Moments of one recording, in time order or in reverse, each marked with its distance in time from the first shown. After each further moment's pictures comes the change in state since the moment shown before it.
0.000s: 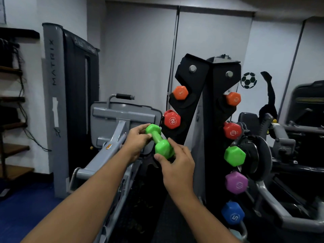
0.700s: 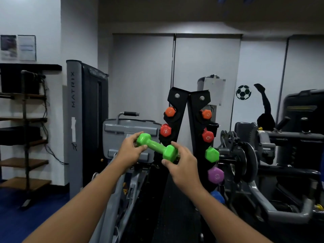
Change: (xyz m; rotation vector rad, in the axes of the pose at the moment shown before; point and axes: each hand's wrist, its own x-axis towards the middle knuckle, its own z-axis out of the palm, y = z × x) left_hand -0.151 0.092 -0.026 0.360 0.055 0.214; right_hand -0.040 -0.095 -0.113 -0.025 -0.173 -0.041
